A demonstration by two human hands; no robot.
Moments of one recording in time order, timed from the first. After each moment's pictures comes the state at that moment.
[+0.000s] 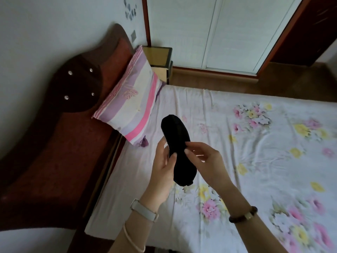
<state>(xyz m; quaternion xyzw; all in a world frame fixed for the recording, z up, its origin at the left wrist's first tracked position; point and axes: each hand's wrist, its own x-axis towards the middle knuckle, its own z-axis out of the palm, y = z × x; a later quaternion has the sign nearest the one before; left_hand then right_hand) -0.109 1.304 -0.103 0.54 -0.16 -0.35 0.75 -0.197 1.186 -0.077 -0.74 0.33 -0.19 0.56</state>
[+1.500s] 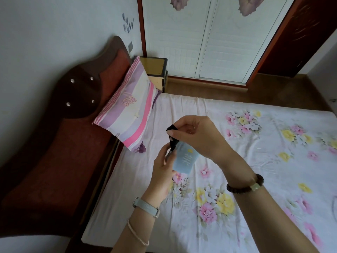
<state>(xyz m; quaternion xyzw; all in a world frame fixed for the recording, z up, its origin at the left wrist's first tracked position) -0.107 1.310 -0.083 0.57 -0.13 -0.36 0.72 -0.156 1.196 0.038 -0.78 0.18 -0.14 0.58</state>
